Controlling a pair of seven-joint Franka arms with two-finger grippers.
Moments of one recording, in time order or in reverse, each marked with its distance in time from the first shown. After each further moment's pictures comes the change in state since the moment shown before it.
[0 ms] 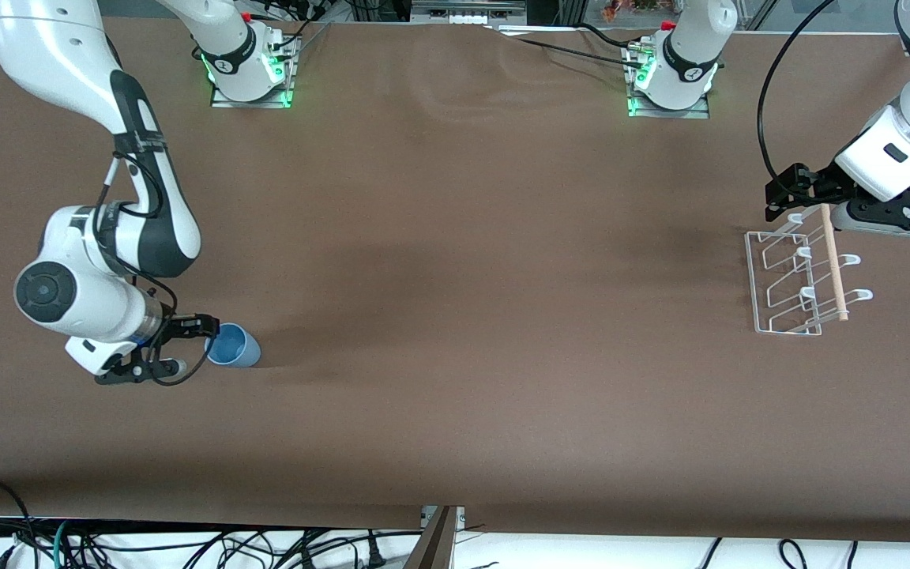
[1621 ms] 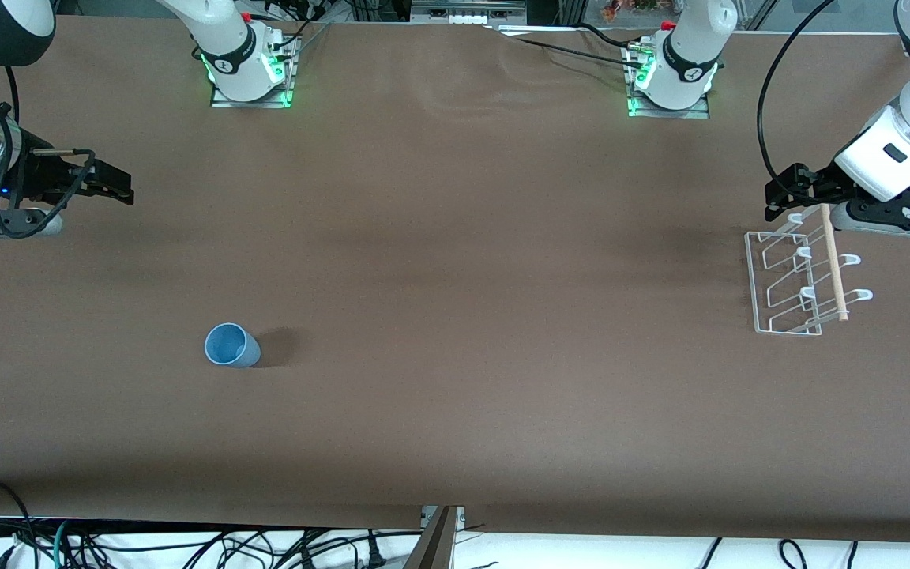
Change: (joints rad) left arm 0.000 -0.001 0.000 -0.002 0.000 0.000 0.000; right arm 0.008 -0.519 -0.014 -0.003 -0.018 -0.611 0.060
